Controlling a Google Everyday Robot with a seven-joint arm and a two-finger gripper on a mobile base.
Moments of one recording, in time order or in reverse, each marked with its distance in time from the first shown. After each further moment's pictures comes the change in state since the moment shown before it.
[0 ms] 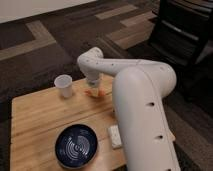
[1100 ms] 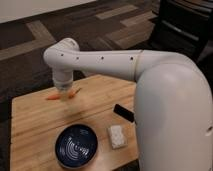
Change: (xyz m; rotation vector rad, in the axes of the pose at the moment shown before) arm -0.120 0.120 -0.134 0.023 -0.335 -0.494
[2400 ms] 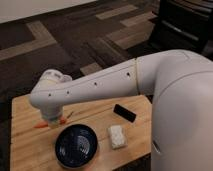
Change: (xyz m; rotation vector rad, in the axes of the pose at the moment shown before) arm -0.071 0.139 0.040 0.010 0.006 0.025
